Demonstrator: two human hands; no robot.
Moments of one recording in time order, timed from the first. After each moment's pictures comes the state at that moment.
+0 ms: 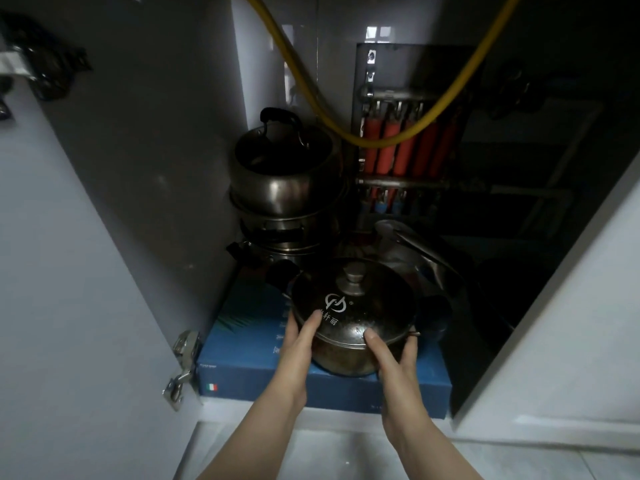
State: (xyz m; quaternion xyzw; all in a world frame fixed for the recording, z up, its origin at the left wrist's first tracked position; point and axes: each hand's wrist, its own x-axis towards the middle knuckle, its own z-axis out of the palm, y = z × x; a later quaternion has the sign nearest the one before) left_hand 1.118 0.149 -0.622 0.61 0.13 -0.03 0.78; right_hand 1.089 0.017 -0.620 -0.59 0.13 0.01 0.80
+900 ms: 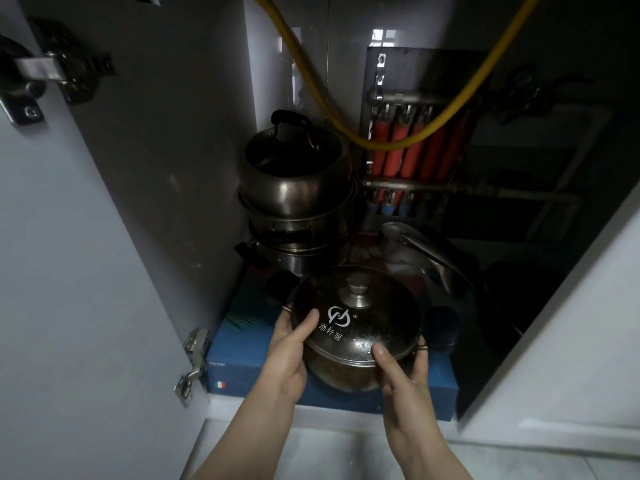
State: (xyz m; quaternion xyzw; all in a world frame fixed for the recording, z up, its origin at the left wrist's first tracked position) left_hand 1.124 0.167 -0.610 0.46 0.16 0.00 0.87; right_hand 1.077 0.019 -0.616 -0.52 0.11 -0.02 0.85
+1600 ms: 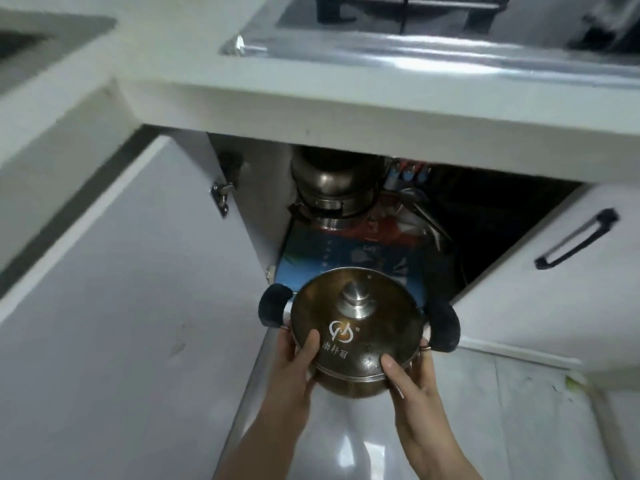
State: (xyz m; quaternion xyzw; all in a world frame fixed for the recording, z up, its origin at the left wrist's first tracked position) left_hand 0.891 0.161 -0.356 0.48 0.28 -0.04 0.83; right_hand 0.901 -0.001 -0.363 -0.55 0.16 0.13 0.81
